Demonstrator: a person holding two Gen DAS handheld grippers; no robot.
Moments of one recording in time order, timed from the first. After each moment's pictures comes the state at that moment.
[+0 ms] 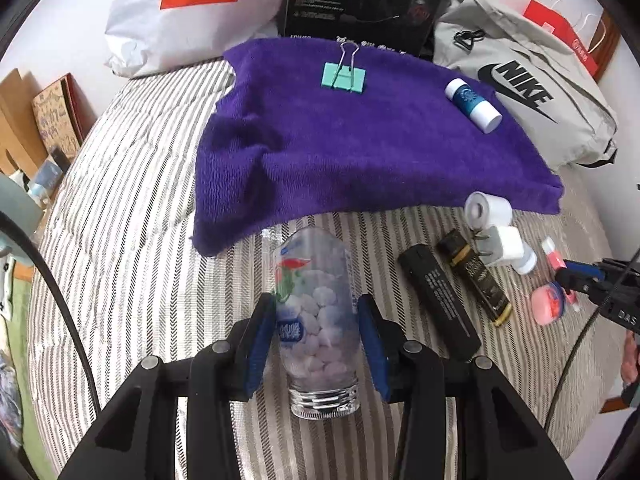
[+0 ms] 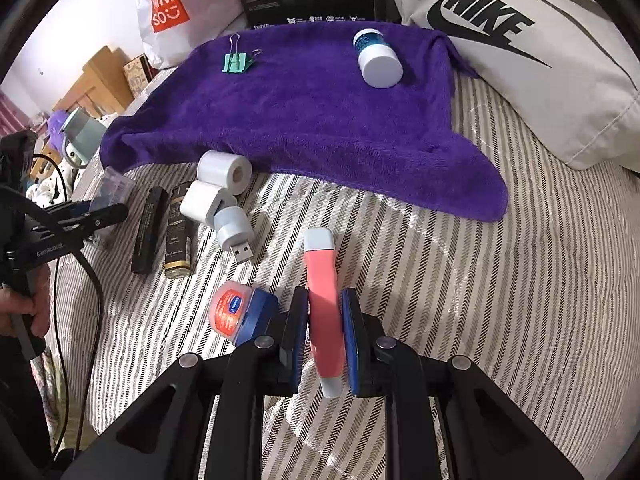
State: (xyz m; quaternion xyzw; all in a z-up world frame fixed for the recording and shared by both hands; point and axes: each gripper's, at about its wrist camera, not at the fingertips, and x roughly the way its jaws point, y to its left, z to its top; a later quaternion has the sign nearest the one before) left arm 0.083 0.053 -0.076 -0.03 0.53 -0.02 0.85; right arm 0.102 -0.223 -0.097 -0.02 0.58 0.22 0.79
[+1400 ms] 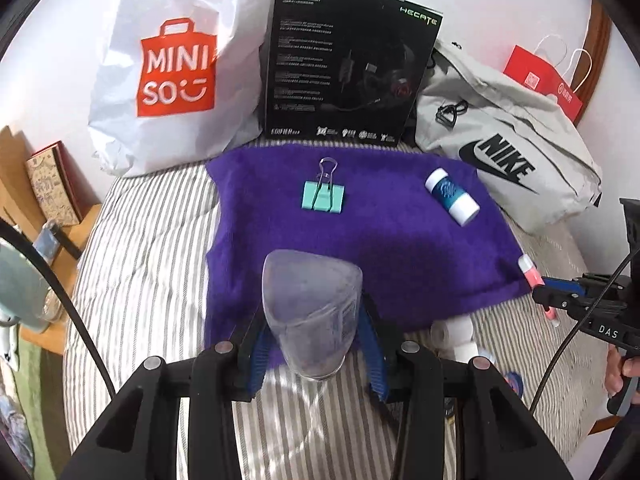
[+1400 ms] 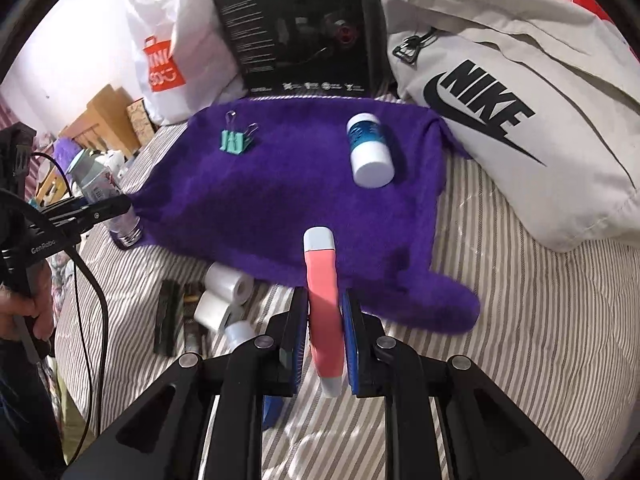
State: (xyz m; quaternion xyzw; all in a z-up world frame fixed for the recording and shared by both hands) left arm 0.145 0.051 -0.008 -0.03 0.46 -0.05 0.88; right arm 0.161 -0.221 -0.049 0.00 0.53 0.22 0.82
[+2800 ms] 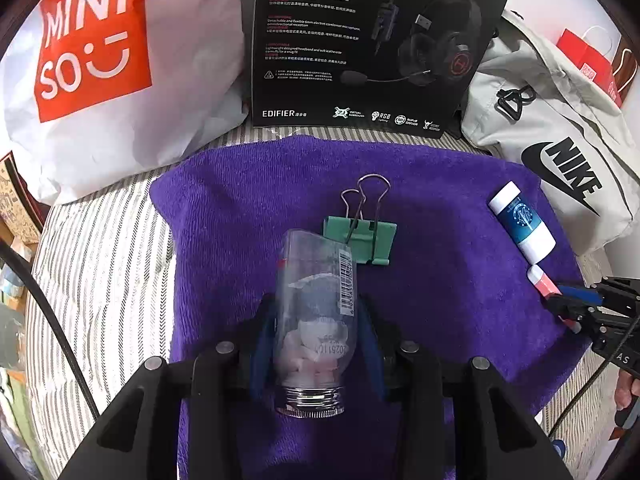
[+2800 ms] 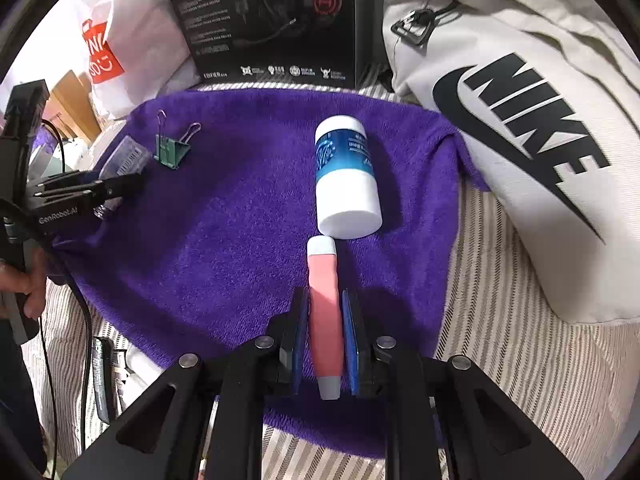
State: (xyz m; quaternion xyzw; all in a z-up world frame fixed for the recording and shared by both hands) left arm 0.260 0.056 -0.070 -0.01 0.51 -0.05 0.86; right arm 0.239 -0.190 -0.100 -0.04 0.56 0.19 0.81
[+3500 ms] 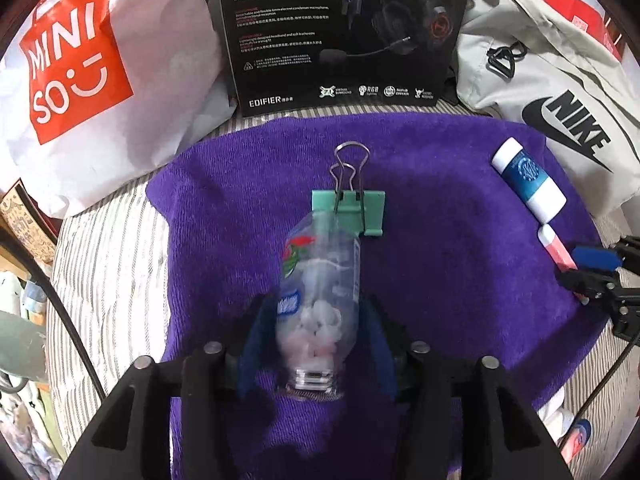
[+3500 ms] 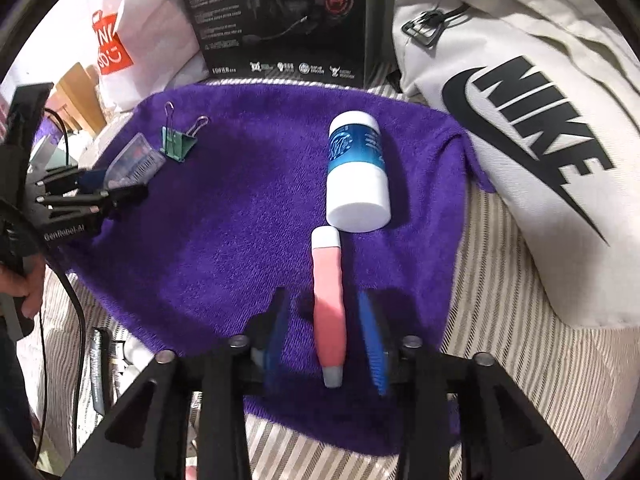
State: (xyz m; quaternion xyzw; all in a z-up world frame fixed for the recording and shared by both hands) left arm 0.252 0.035 -0.073 0.05 0.53 -0.04 0.85; right arm 0.229 -0.191 -0.094 -0.05 0.55 0.20 0.81
